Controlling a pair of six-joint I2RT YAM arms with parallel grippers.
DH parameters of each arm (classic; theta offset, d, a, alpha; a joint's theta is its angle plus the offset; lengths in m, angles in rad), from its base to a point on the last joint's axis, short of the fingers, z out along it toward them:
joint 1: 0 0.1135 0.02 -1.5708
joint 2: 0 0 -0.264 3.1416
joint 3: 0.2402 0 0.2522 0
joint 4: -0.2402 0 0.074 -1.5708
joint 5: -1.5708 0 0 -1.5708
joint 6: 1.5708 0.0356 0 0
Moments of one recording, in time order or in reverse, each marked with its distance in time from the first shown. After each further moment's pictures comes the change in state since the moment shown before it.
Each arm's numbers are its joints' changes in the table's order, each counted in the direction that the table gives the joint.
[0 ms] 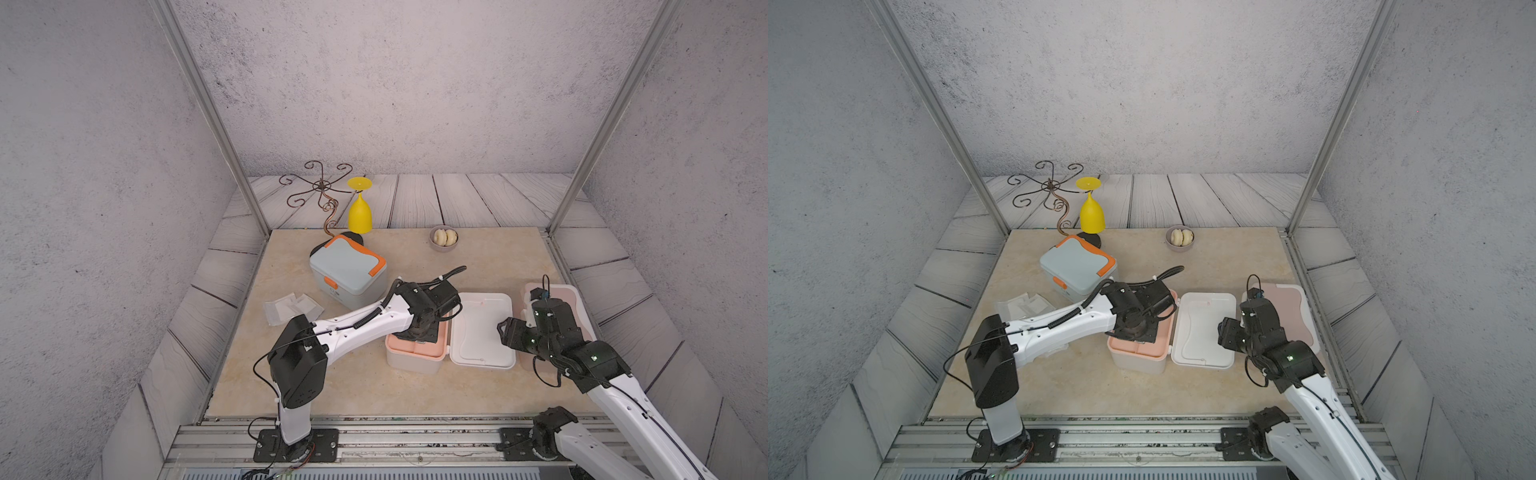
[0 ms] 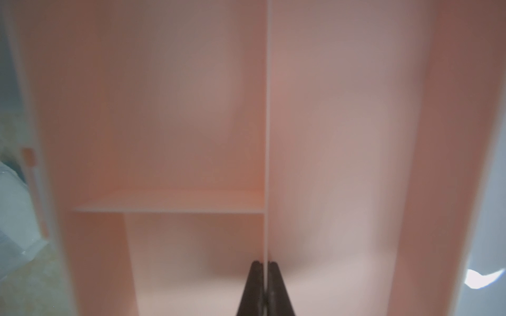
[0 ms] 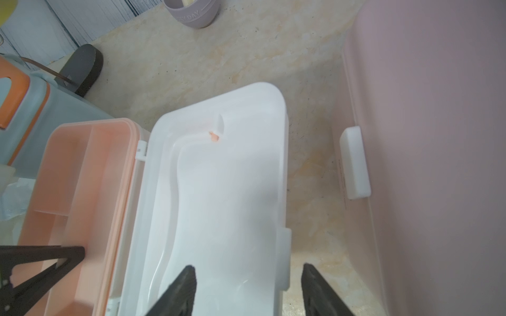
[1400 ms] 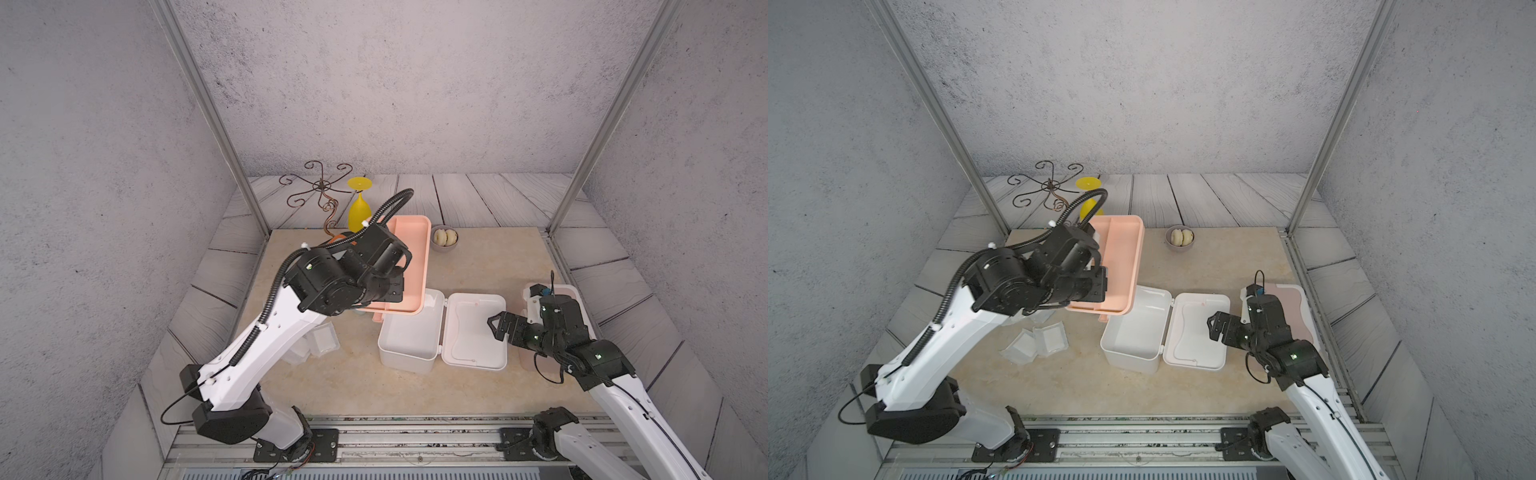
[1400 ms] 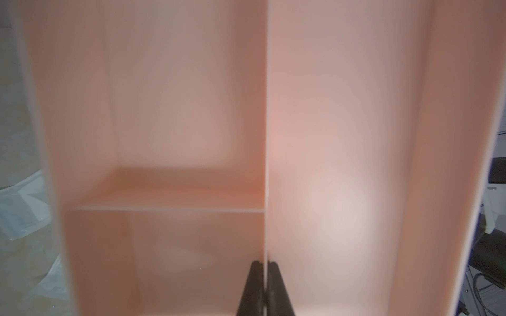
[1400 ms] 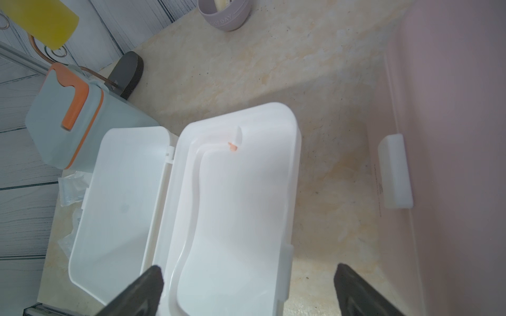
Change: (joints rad) left arm 0.079 -0.351 0.457 -0.333 0.118 0.117; right arm -0.053 0.000 0.037 0.014 0.136 -0.023
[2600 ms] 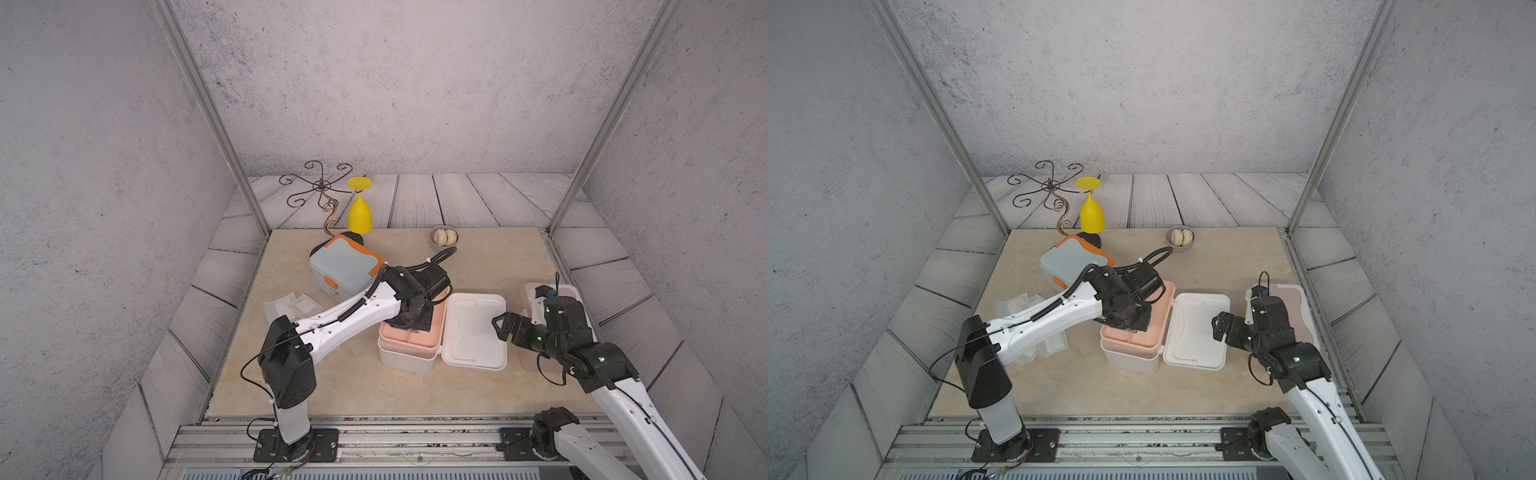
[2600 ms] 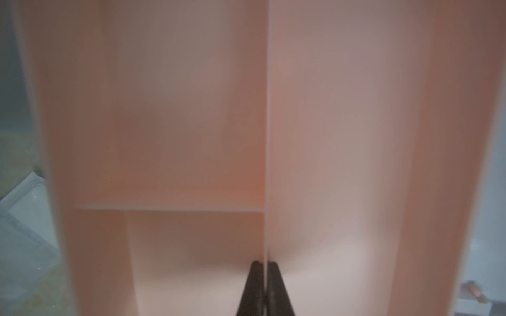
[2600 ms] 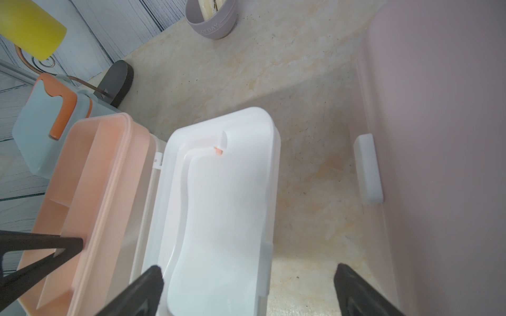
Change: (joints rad) left arm -0.013 0.325 -0.364 0.229 -0.185 -0.002; right arm -0.030 -0.020 -0.008 -0.016 -0.021 -0.003
